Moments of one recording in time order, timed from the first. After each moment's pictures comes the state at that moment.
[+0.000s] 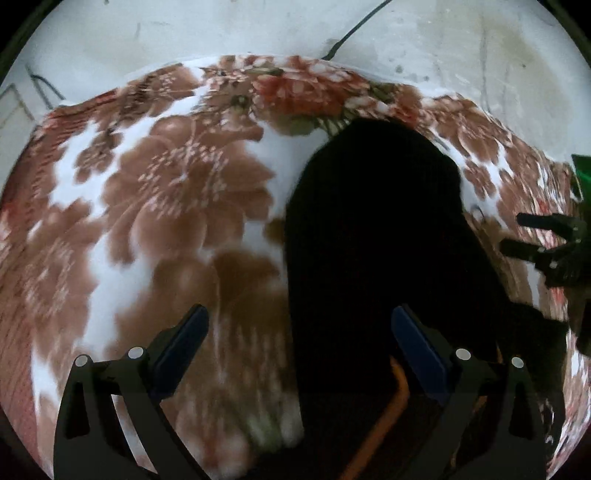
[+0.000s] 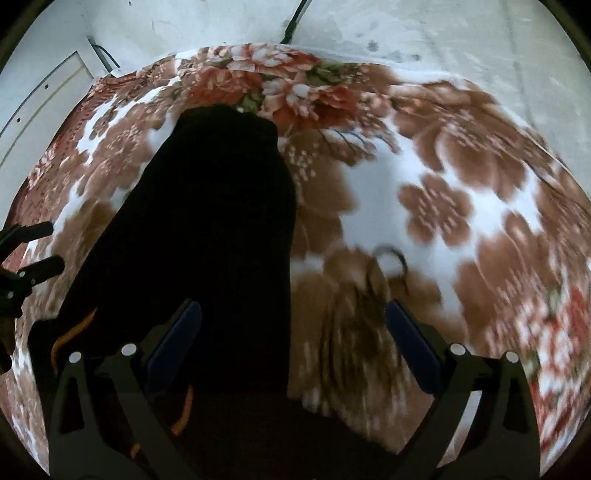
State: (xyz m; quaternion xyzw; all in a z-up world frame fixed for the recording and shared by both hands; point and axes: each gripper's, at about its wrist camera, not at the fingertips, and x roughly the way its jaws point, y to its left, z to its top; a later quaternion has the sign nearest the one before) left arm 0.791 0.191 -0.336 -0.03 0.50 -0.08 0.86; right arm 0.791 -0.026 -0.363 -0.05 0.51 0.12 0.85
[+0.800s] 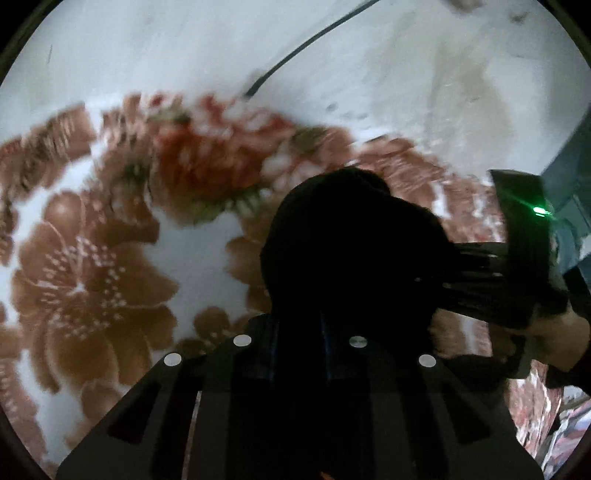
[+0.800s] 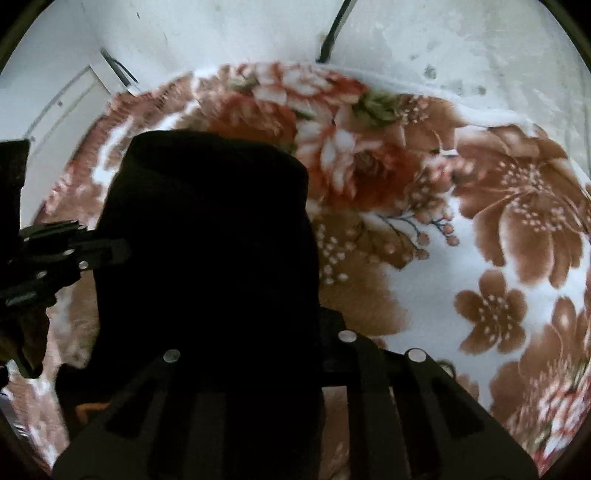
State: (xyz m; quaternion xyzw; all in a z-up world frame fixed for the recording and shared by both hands) left arm 0.844 0.158 -0.287 -0.09 0.46 -0.23 0.85; right arm 0.851 -0.002 -0.341 -0.02 0.52 0.17 0.84
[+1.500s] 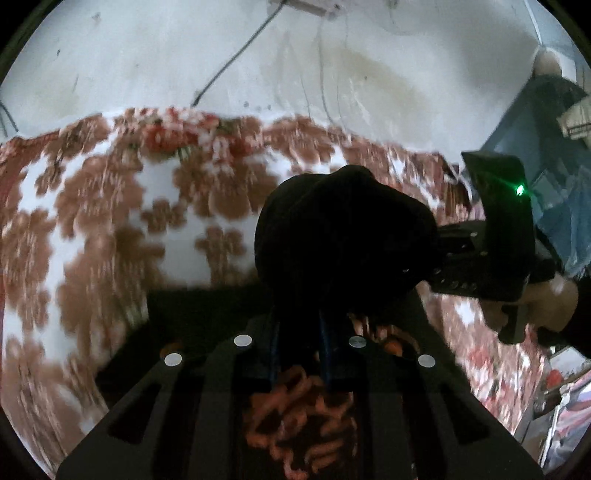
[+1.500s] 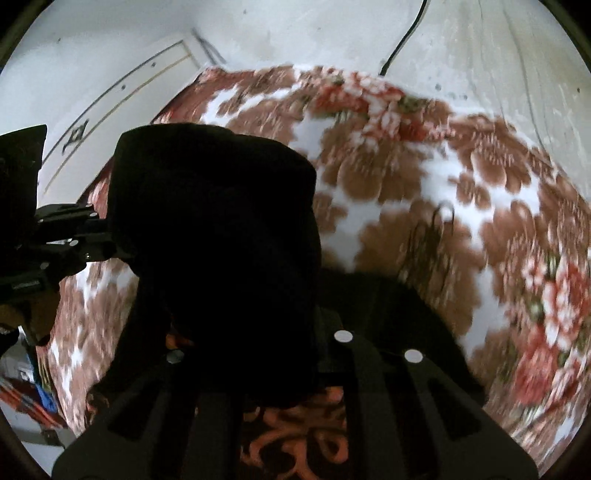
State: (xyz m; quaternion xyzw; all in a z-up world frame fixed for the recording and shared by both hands) left arm 0.583 0.123 -0.227 -0.08 0.44 -0.25 0.86; right arm 0.589 0.007 -0.259 -0.05 0.51 0.24 0.83
